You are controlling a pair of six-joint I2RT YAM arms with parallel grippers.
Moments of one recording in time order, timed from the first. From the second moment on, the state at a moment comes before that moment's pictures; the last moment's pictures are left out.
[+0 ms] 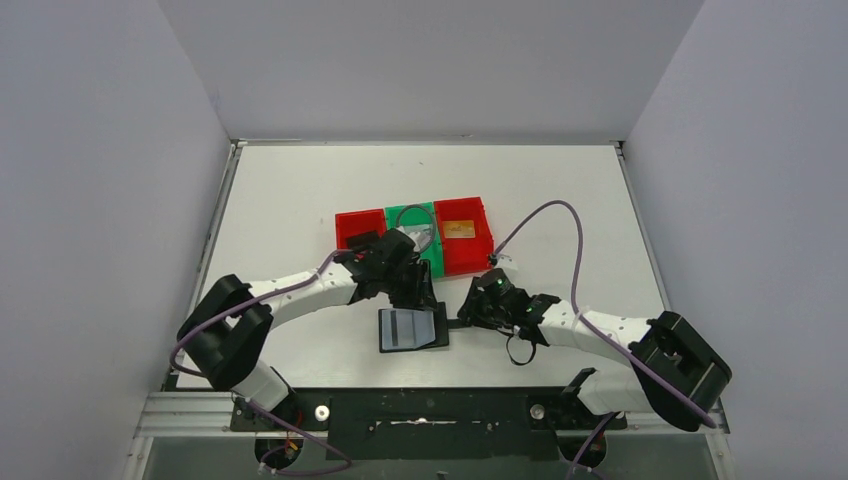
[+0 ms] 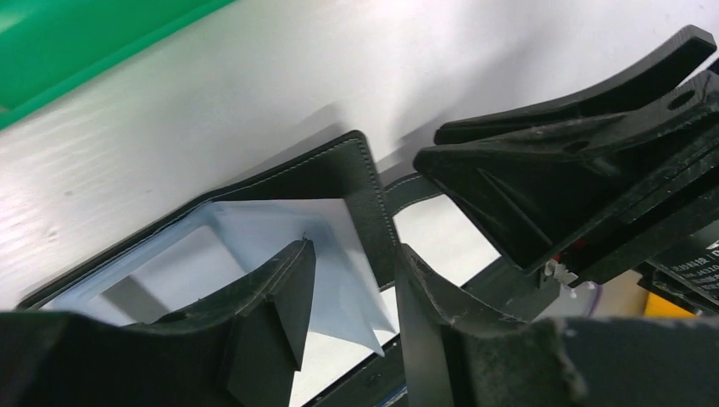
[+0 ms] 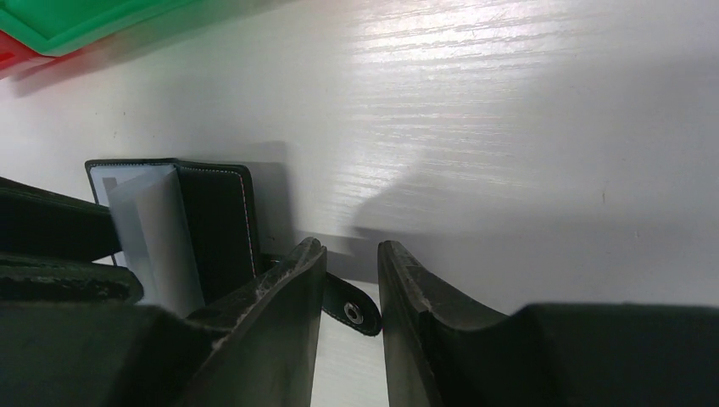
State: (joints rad) left arm -0.79 1.55 0.91 -0.29 0.22 -0.73; right arm 0.77 1.28 0.49 -0.09 0.10 0.88
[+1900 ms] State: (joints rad) left arm -0.81 1.52 0.84 -0.17 0.17 -0.76; right arm 0.80 0.90 0.37 0.17 0.12 0.94
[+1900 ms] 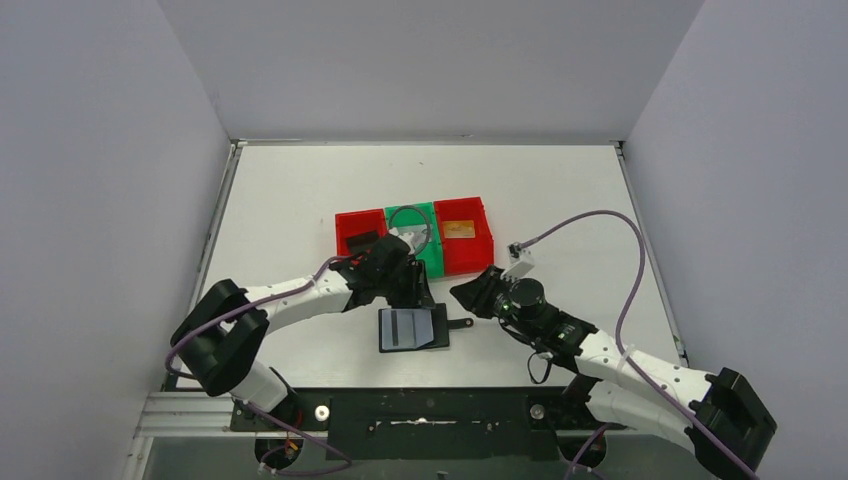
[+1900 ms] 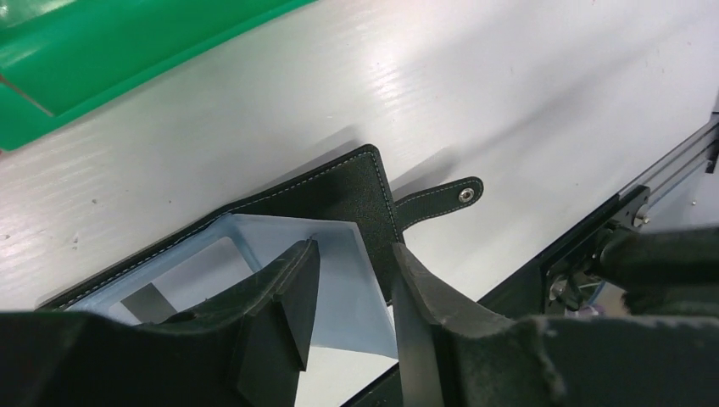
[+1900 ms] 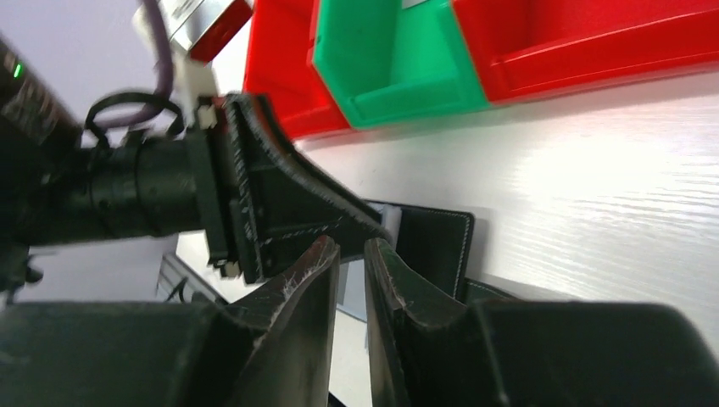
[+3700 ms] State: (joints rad) left arm -0.74 1.32 0.68 -0.28 0.11 -0.77; right arm 0.84 1.55 0.59 0.26 -0.13 0.82
